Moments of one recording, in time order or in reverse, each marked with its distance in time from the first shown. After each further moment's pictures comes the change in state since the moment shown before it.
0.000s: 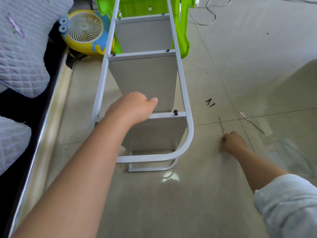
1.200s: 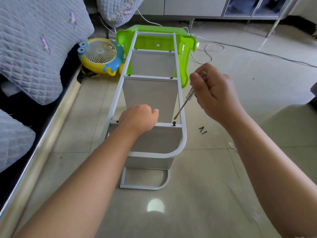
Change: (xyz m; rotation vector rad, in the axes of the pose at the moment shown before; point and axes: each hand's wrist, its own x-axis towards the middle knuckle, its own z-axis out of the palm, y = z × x) left_hand 0.003 0.010 -0.009 -0.014 0.182 0.032; right_hand -0.151 -0.142 -0.223 0.746 0.718 -1.131
